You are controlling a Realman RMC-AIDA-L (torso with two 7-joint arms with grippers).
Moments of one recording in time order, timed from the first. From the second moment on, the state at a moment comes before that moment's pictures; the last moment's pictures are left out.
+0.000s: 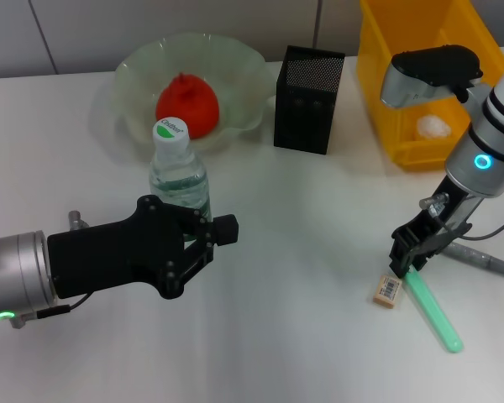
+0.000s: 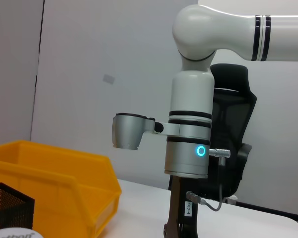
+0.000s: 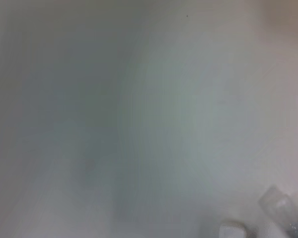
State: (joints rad) left arm -0.32 -2.07 -1.80 -0.81 1.42 -1.47 1.88; right arm 0.92 2.05 -1.01 -0.68 -2.87 -1.56 2.74
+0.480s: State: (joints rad) left arm -0.32 -2.07 -1.80 -0.81 1.42 -1.47 1.88; right arm 0.92 2.05 -1.02 -0.68 -2.87 -1.56 2.73
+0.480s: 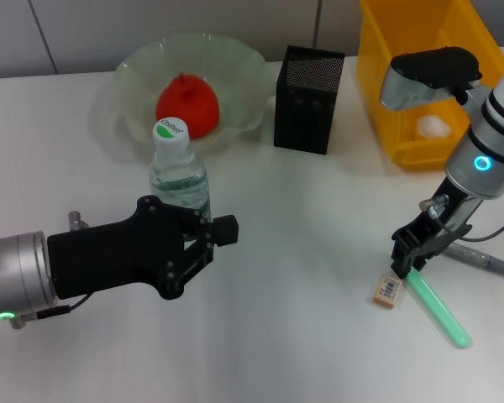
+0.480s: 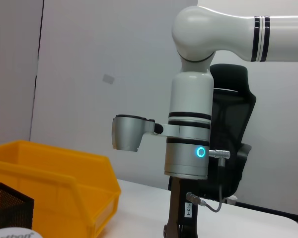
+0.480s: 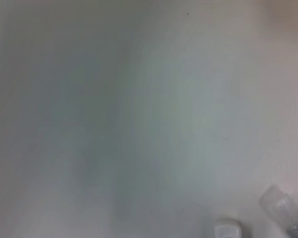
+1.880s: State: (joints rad) left arm -0.32 -2.07 -1.82 -0.81 1.42 -1.47 1.87; right arm 0.73 2.08 -1.02 -1.18 -2.70 -1.66 2.68
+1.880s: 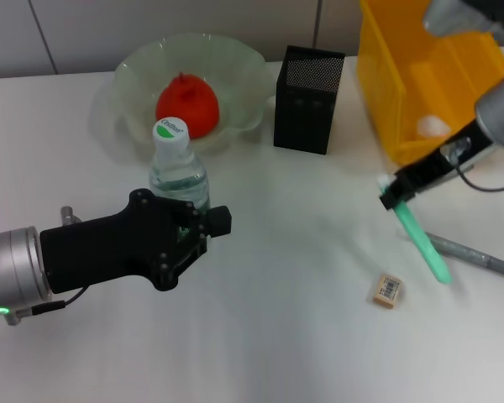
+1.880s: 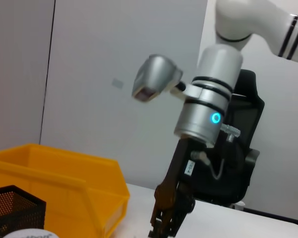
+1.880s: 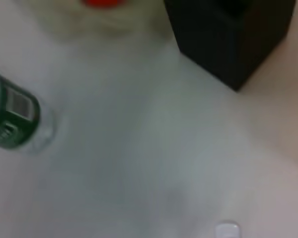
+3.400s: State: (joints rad) left arm -0.31 -2.07 -1.87 -0.75 1.32 -1.46 1.88; right arm 0.66 2.04 -0.91 -1.27 -2.13 -1.09 2.12
